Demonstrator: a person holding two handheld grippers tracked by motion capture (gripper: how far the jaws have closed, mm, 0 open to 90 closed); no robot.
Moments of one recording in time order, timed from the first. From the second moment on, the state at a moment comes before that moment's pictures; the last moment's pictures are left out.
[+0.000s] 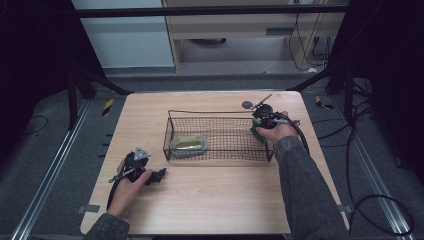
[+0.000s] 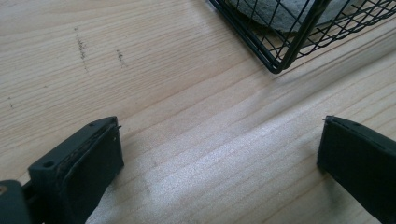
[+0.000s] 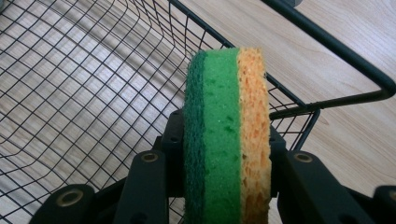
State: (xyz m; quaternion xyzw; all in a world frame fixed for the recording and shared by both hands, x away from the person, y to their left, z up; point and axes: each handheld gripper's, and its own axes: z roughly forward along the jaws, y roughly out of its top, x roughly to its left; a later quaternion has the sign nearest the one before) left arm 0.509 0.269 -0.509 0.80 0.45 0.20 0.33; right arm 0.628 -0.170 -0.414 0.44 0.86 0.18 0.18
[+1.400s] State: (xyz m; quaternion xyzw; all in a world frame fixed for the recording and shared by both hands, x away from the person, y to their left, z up) left arm 0.509 0.269 -0.509 0.80 0.45 0.20 0.33; right arm 0.621 -0.155 -0.416 0.44 0.86 0.18 0.18
